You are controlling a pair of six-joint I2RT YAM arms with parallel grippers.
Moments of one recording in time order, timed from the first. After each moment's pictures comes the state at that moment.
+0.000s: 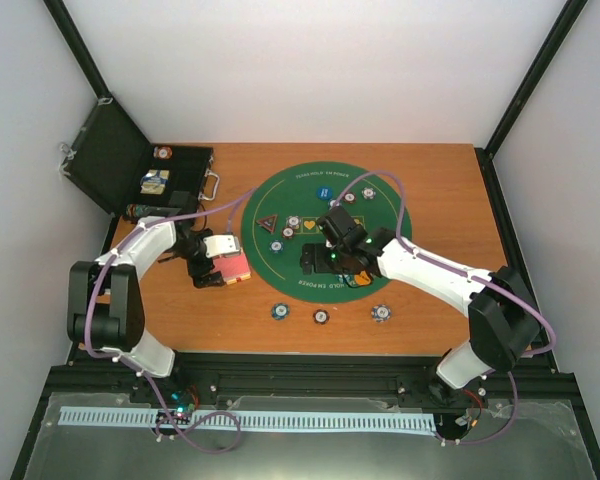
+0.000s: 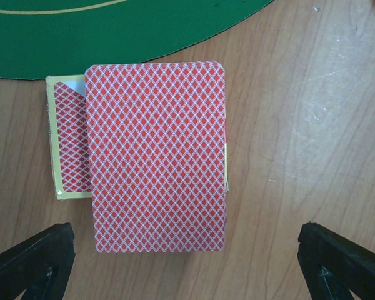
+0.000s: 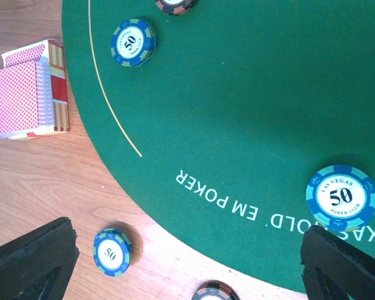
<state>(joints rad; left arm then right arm) -0.09 1.56 1.03 -0.92 0.32 1.15 0.77 1.54 1.11 -0.58 -0.05 0.65</state>
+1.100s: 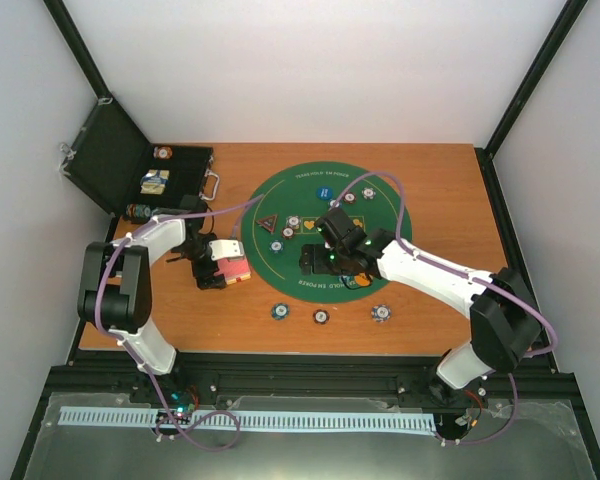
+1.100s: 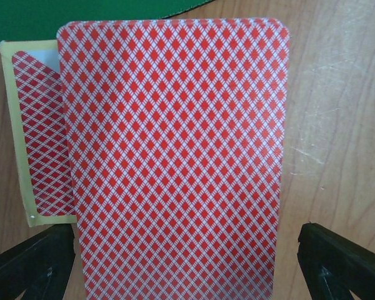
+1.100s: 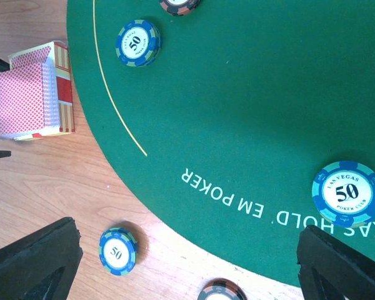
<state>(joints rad) -0.11 1.68 1.03 -0.83 0.25 1.15 0.79 1.54 1.10 -0.57 -0.03 0.68</state>
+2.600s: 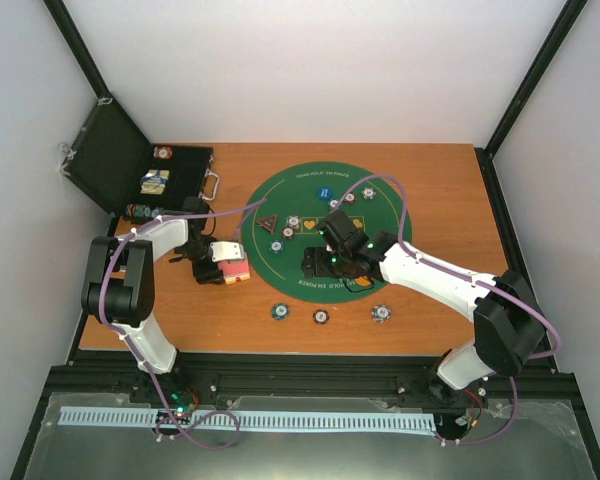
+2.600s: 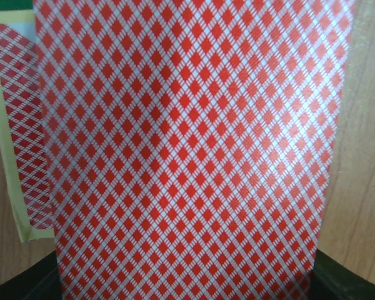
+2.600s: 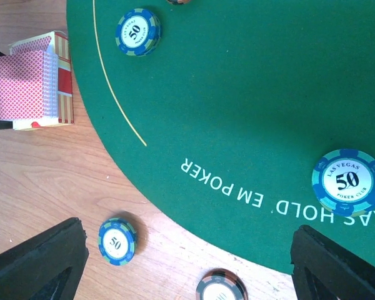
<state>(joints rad) -0.11 1.73 1.02 -0.77 0.20 1.18 0.80 1.51 1.08 -0.57 -0.04 0.68</state>
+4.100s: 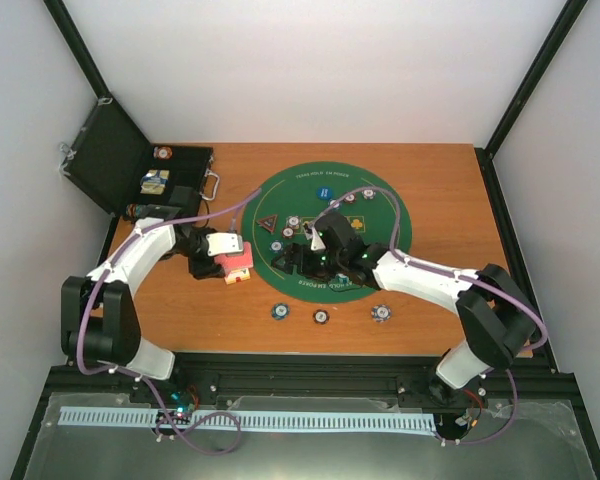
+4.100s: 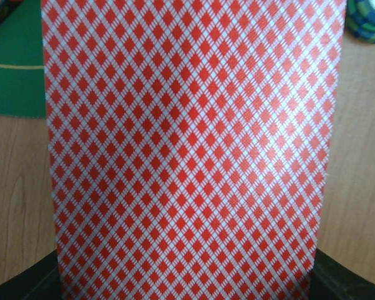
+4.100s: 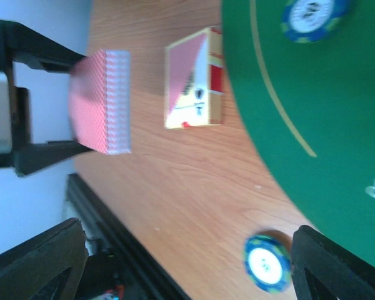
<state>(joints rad) -0.13 1.50 1.07 -0.95 0.31 1.19 0.80 1.55 0.98 -0.17 -0.37 0.86</state>
